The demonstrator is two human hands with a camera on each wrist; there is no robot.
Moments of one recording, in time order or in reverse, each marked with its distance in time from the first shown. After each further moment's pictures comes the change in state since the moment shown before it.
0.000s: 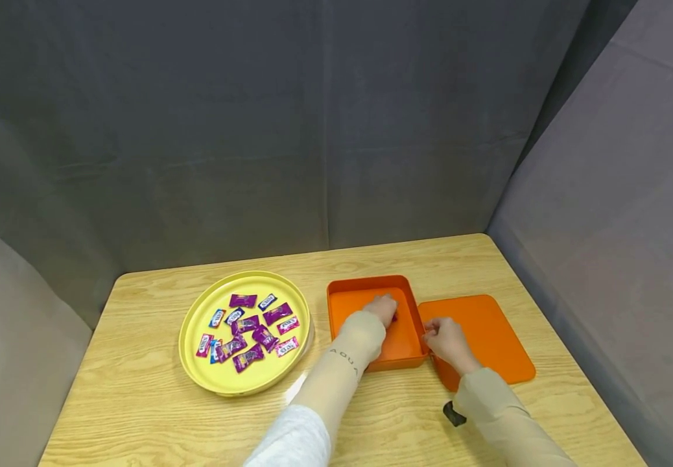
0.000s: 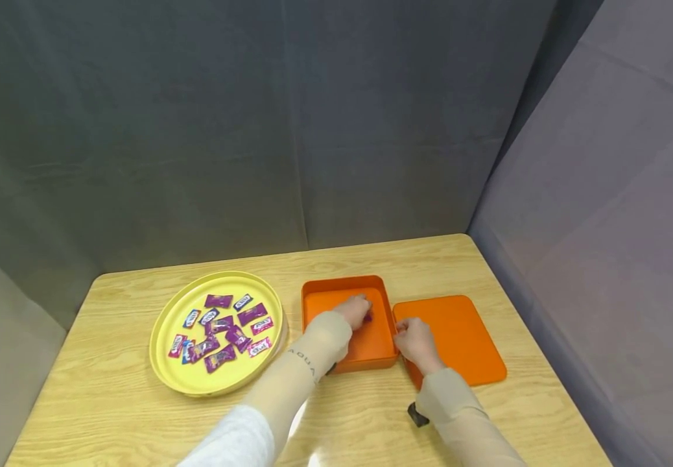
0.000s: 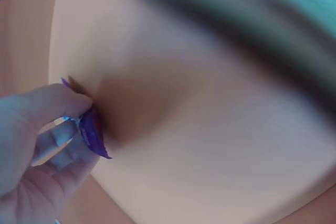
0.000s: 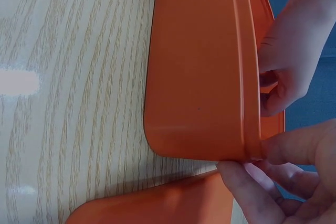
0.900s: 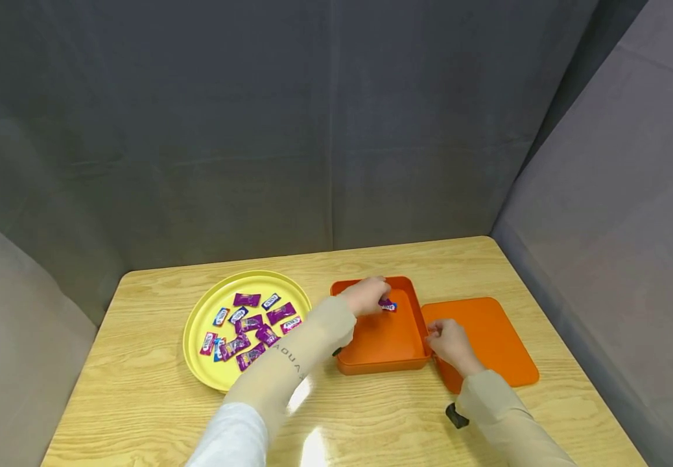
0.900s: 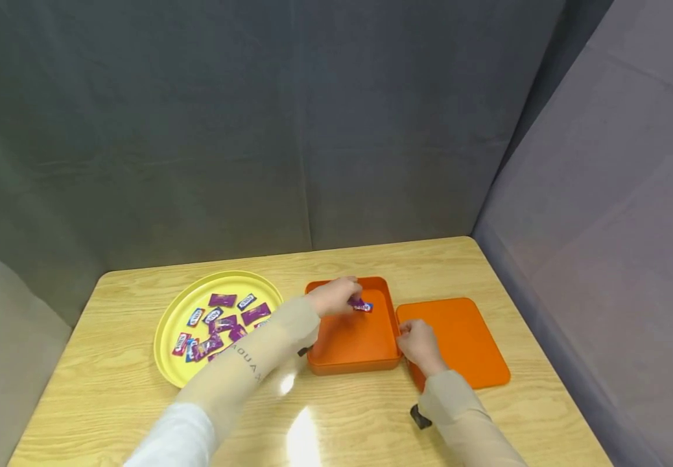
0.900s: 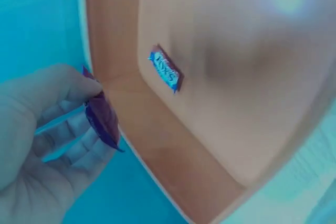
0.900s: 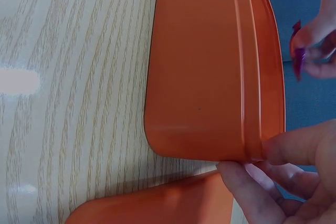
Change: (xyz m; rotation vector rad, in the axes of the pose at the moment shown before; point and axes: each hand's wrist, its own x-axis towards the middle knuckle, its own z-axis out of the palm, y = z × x) left_hand -0.015 0.006 -0.069 0.610 0.055 0.583; right_hand -0.001 0.000 0.000 -0.015 0.005 -0.016
